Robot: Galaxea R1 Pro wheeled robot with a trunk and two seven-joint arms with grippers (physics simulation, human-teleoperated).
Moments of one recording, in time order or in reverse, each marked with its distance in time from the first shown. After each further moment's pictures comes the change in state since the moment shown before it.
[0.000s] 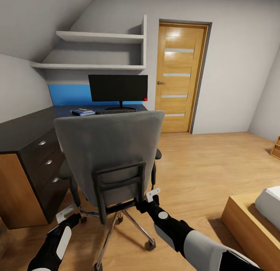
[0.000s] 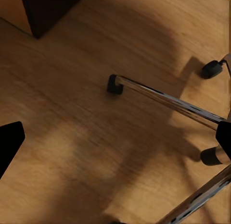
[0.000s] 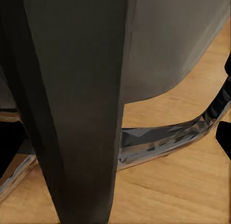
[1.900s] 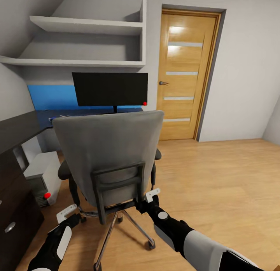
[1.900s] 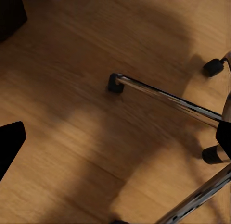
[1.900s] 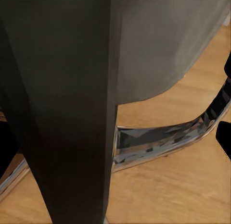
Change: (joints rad) left arm 0.000 0.001 -0.007 0.001 -0.010 0.003 0.003; right arm 0.000 0.002 0.004 -0.001 -0.003 0.002 -0.002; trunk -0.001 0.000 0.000
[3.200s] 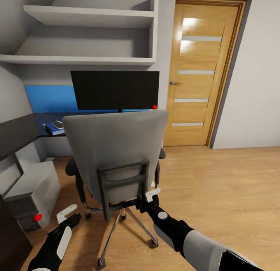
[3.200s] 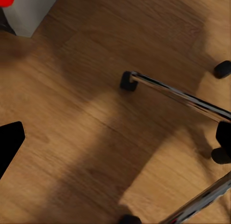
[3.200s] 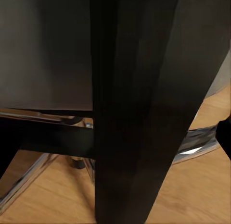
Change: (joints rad) left arm 0.000 0.001 -0.002 0.002 0.010 0.003 -0.002; right arm -0.001 0.002 -0.003 -0.001 0.003 -0.002 -0.005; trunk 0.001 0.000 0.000
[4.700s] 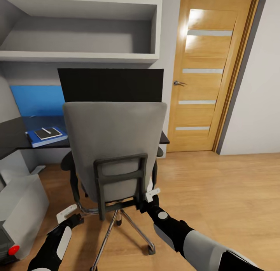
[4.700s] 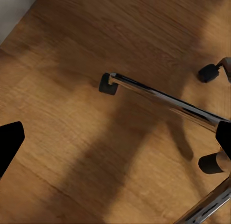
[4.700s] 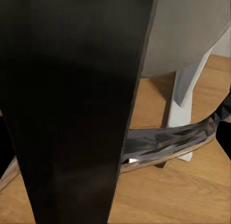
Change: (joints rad) left arm 0.000 0.000 0.000 0.000 0.000 0.000 0.000; right arm 0.001 0.000 0.000 0.001 0.000 0.000 0.000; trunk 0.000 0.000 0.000
